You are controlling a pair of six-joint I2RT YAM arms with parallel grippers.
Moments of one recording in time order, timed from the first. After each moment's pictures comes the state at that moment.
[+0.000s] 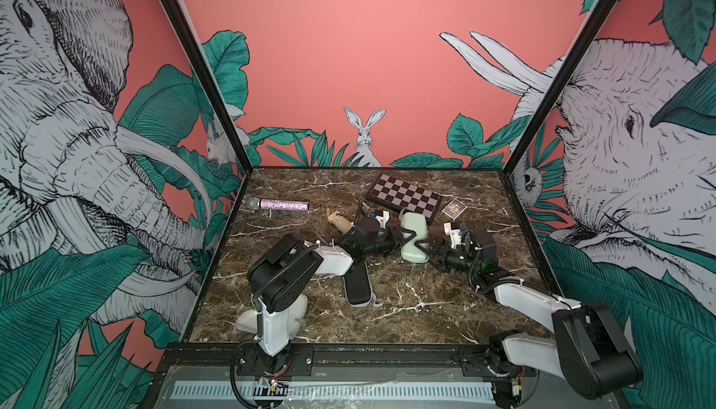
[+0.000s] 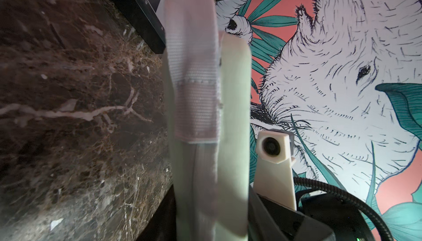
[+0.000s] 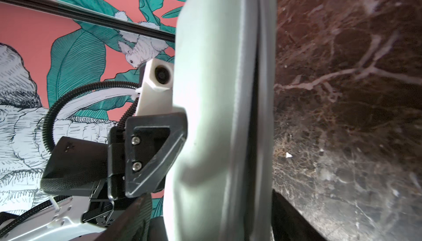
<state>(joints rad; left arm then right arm) -0.80 1.87 0.89 0.70 0.42 -1.31 0.28 1.24 0.40 0.42 -0.74 1.03</state>
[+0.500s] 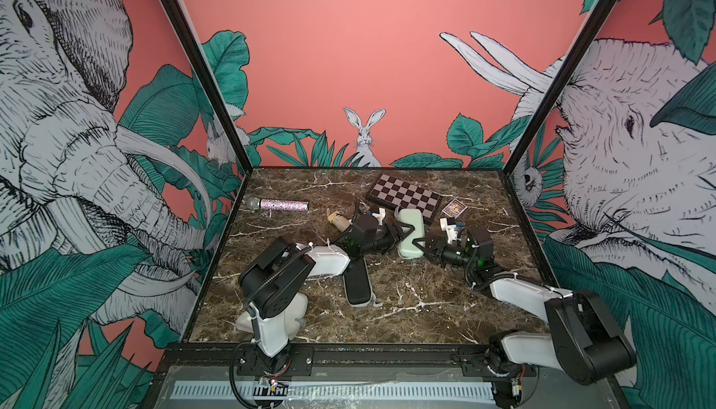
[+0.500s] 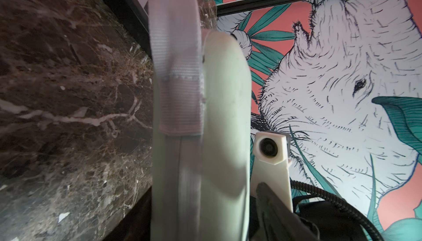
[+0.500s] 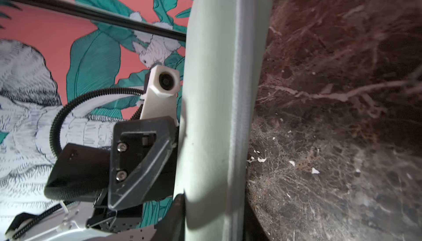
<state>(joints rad) -0.78 1.78 0.88 0.62 0.37 -1.31 0.30 1.32 0.44 0.53 -0.76 1.09</state>
